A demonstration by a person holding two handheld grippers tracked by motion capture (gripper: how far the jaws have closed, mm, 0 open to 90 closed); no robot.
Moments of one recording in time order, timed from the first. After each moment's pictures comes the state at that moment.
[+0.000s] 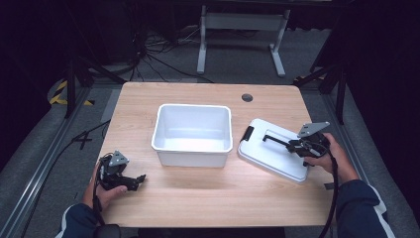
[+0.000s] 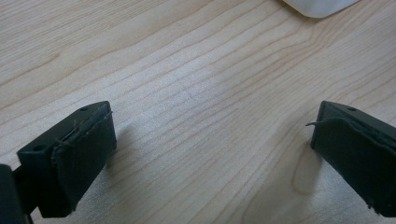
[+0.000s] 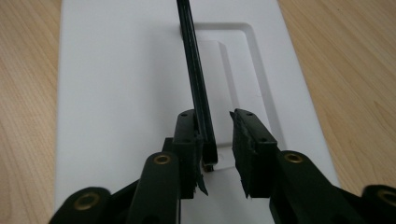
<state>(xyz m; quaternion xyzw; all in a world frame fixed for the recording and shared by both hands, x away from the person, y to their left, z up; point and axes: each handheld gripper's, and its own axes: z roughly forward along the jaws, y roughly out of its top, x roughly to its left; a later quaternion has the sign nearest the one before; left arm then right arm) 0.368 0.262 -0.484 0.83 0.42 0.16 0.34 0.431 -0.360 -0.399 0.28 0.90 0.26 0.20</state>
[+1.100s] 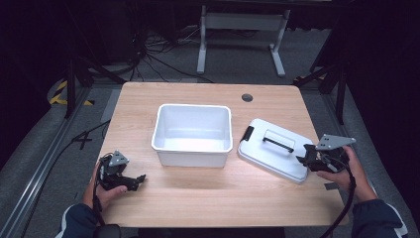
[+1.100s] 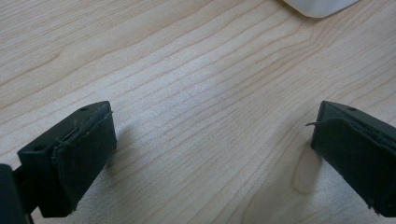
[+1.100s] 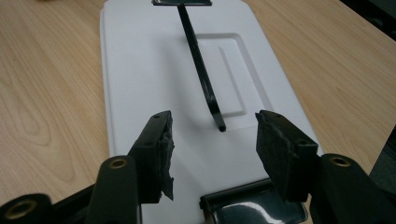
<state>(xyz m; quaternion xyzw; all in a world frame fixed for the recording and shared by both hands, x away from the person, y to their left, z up) 0.368 0.262 -0.484 0.83 0.42 0.16 0.34 0.372 -0.382 -0.385 0.30 0.87 0.31 0.24</state>
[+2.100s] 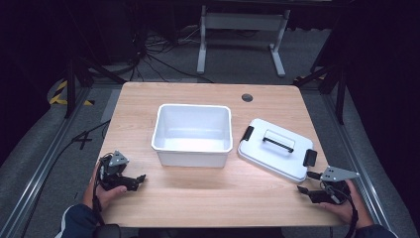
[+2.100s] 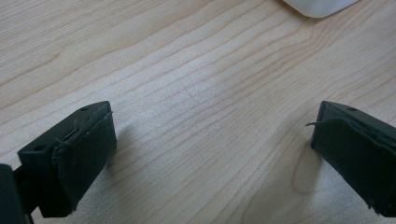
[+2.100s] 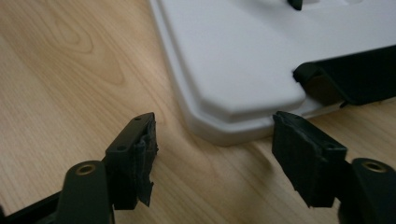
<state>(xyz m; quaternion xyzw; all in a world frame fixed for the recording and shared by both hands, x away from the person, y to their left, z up) 0.368 0.262 -0.484 0.83 0.42 0.16 0.34 0.314 -0.405 -0.461 0.34 0.85 0.35 0.20</state>
